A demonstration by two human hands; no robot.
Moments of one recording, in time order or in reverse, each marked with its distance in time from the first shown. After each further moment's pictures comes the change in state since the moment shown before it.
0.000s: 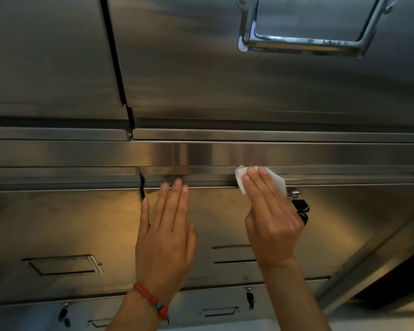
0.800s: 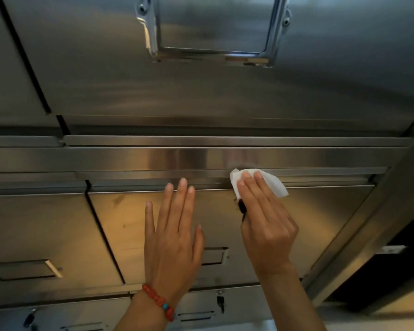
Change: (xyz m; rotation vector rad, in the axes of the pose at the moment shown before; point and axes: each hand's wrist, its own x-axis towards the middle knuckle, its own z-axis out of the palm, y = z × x) left_hand 0.012 0.096 0.017 -0.054 0.036 0.001; right_hand -0.004 0.071 -0.045 0.003 -0.055 0.002
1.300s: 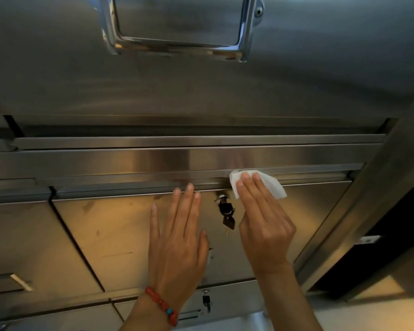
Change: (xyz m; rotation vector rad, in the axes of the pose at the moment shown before) left_hand 0.003 0.025 0.027 -0.013 -0.061 0.074; right_hand -0.007 0.028 -0.004 -0.091 -0.001 0.012
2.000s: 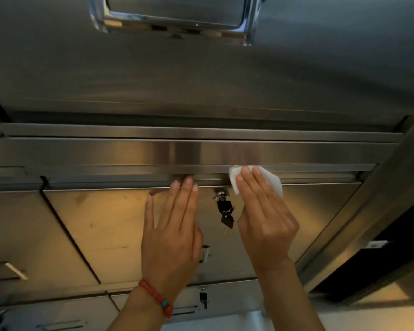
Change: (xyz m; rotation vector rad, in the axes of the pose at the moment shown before) left_hand 0.003 -0.002 0.010 0.090 0.050 0.010; right_hand -0.001 0.011 0.005 0.037 -0.013 -0.031
